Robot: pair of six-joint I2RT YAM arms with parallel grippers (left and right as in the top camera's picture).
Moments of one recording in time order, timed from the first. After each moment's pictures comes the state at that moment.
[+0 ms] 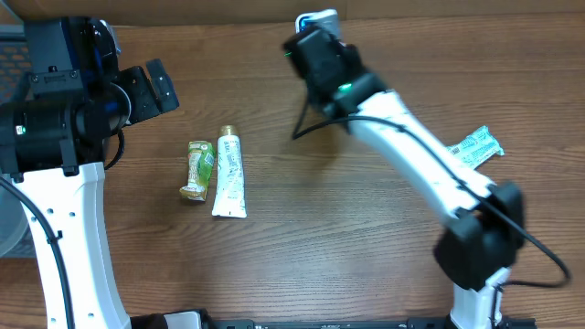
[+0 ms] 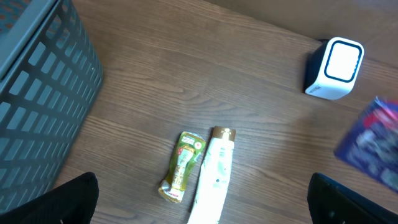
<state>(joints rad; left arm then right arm) 0.10 1.50 1.97 -1.35 -0.02 -0.26 0.59 1.99 1.91 -0.81 0.51 0.26</state>
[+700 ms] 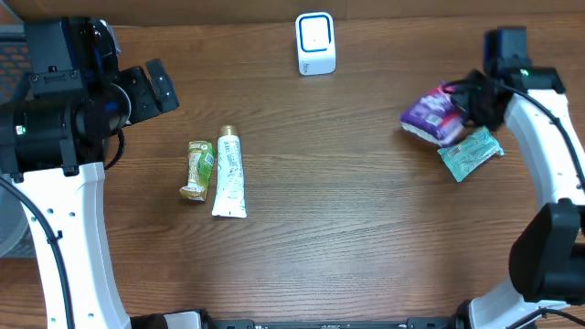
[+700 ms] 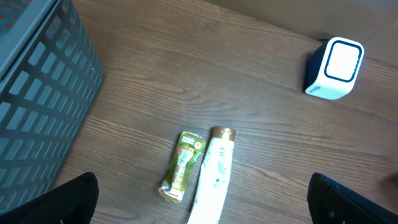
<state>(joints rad) 0.10 1.50 1.97 -1.35 -0.02 -0.26 -0.07 1.80 1.50 -0.87 0.06 0.68</state>
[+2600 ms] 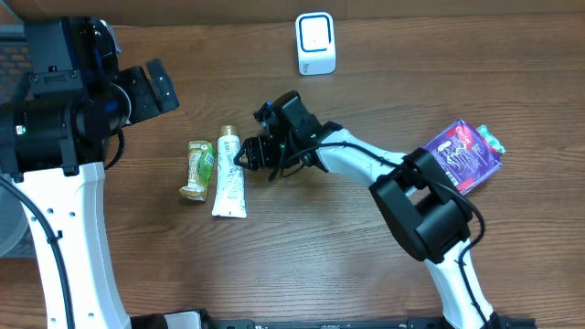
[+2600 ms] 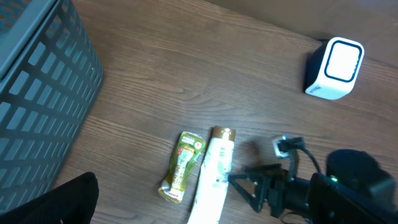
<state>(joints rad) 0.10 1.50 1.97 -1.35 -0.02 -0.26 0.68 2.28 1.56 -0.17 -0.62 0.58</state>
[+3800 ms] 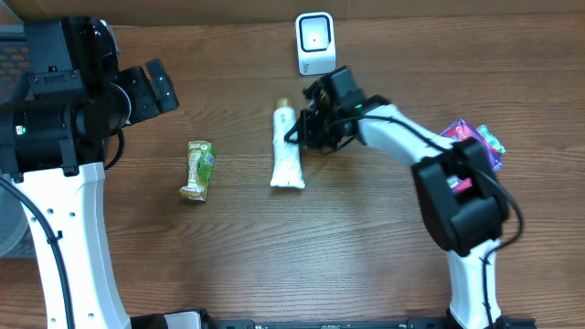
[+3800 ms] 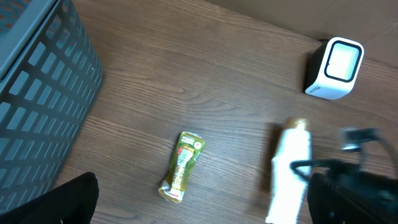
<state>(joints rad) 0.10 1.50 1.97 -1.35 -0.02 -0.26 0.46 2.17 1.55 -0.39 -0.69 0.58</state>
